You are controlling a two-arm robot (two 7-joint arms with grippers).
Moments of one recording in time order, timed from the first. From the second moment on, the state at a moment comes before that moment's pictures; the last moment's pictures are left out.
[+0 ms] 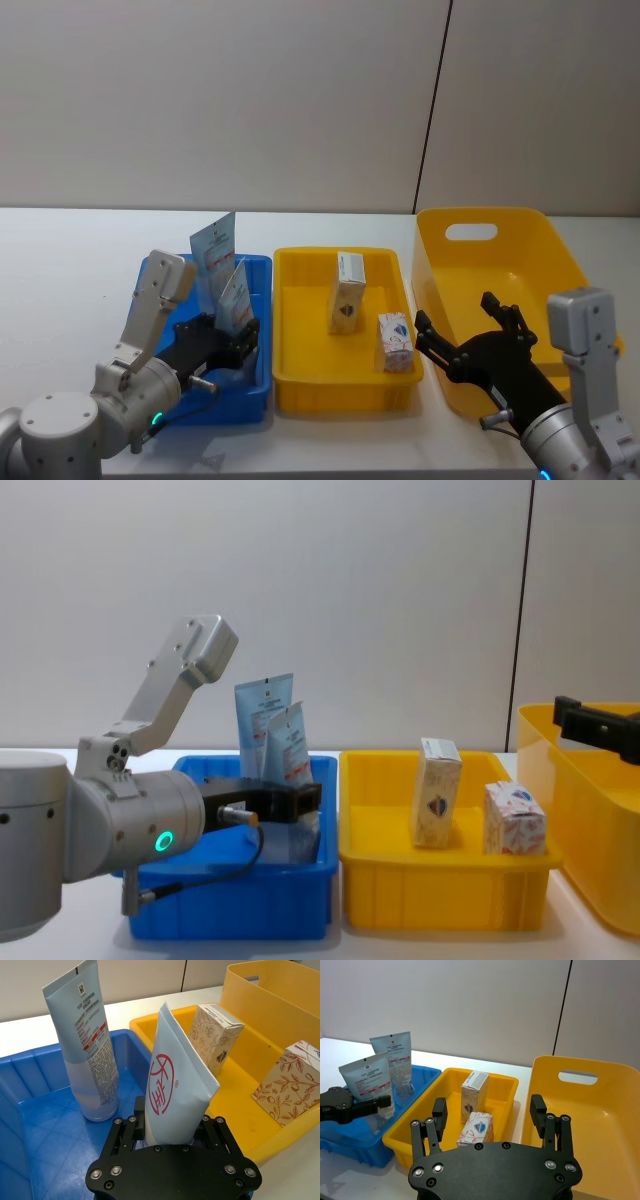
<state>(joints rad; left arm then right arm) -0.49 0.17 0.45 -1.16 -0.35 0.16 -0.26 -0.01 0.34 -0.23 -1.77 0.29 0.03 0.07</state>
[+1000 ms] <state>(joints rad) -0.43 0.28 0.38 -1.43 -0.35 0.21 -0.28 -0.01 0.34 -0.23 -1.77 0.29 0.03 0.07</state>
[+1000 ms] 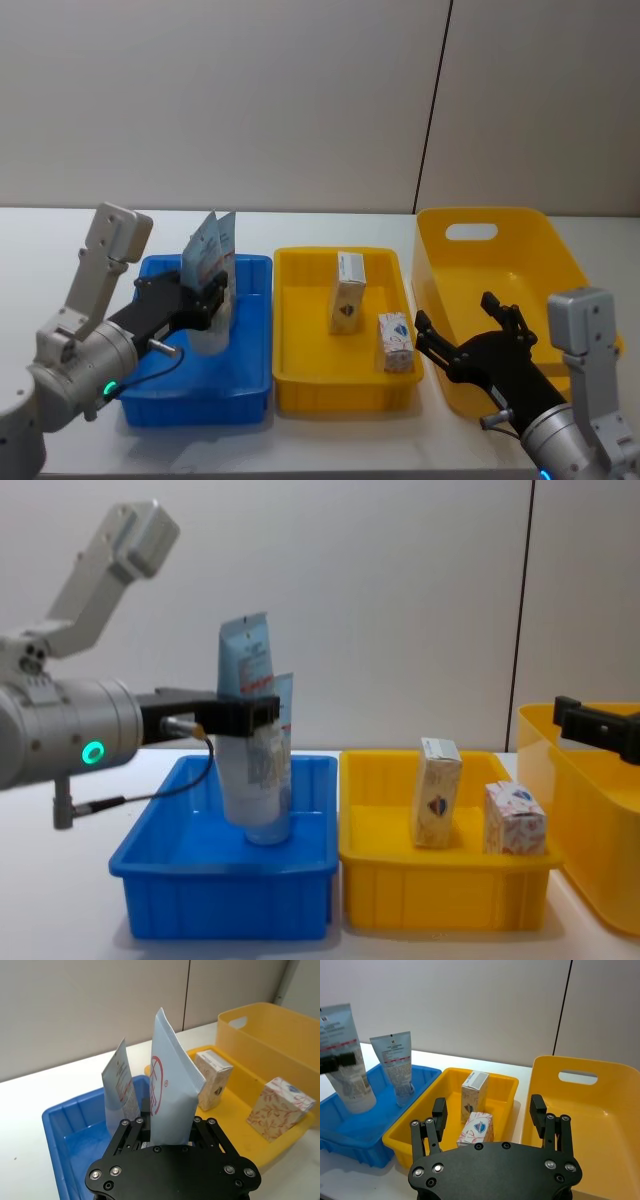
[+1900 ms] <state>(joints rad) -0.48 0.31 0.41 -1.43 -0.48 0.17 -0.55 -0.02 0.34 -0.22 -1.77 0.29 0.04 0.07</state>
